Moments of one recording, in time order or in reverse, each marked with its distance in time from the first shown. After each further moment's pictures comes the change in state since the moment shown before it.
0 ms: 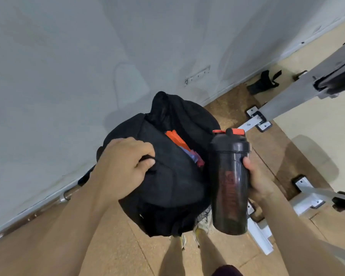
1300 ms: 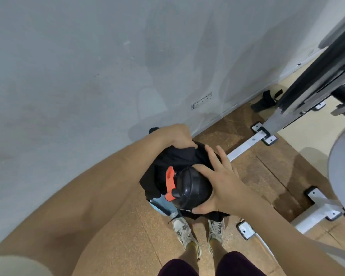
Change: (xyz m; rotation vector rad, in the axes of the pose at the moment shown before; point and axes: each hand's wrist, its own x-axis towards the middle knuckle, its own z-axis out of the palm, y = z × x) left_hand 0.098 0.093 -0.048 0.087 -0.610 -0.221; right_hand -0.114 -0.039 0.104 -1.669 -0.088 -0.537
